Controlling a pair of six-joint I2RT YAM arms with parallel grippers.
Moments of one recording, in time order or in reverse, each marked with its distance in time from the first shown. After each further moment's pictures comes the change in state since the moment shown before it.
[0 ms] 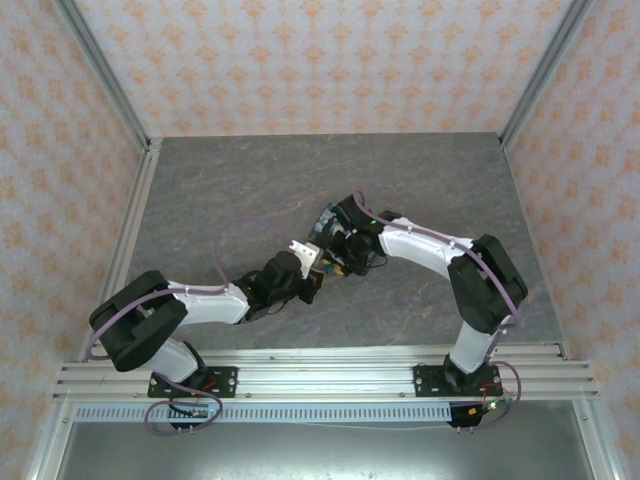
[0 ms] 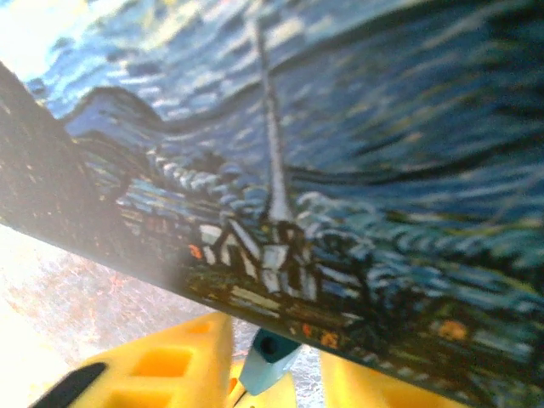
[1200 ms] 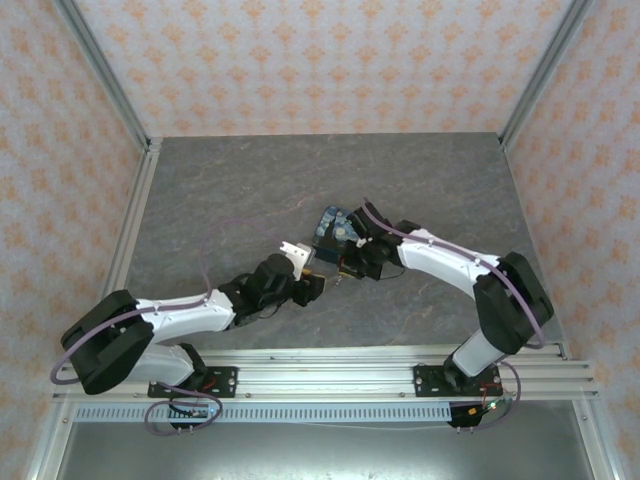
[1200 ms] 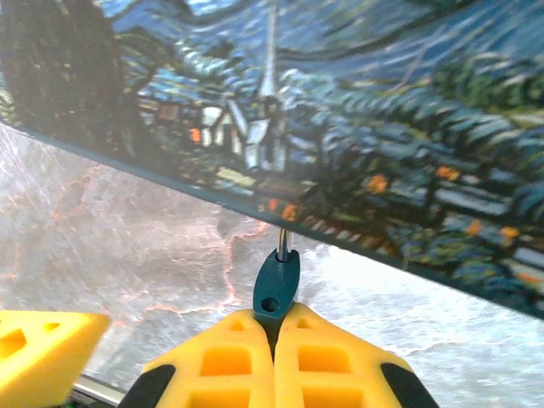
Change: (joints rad) left arm -0.020 -0.193 -0.022 -0.167 -0.045 -0.085; right arm -0.038 -0.176 -0.153 -0.014 0.032 -0.323
